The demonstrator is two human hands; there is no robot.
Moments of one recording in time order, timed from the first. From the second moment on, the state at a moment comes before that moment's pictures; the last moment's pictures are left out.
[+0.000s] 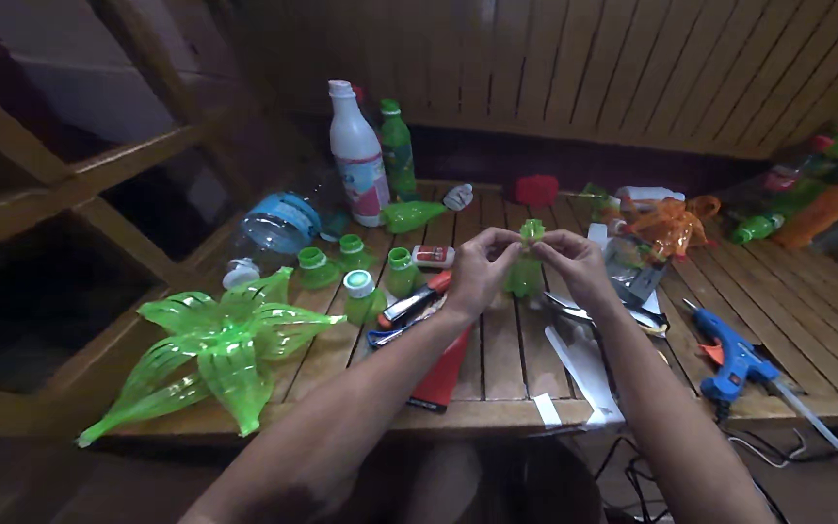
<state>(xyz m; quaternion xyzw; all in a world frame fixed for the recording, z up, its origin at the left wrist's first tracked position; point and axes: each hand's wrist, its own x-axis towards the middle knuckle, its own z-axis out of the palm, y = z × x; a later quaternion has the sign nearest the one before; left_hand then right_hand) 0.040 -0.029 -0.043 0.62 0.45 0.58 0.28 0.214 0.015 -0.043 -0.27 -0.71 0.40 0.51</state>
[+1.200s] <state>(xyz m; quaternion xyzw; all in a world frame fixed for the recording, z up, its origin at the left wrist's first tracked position) 0.040 -0.032 -0.045 0.62 0.42 0.60 0.27 0.209 0.016 -0.044 -0.26 -0.68 0.43 0.54</state>
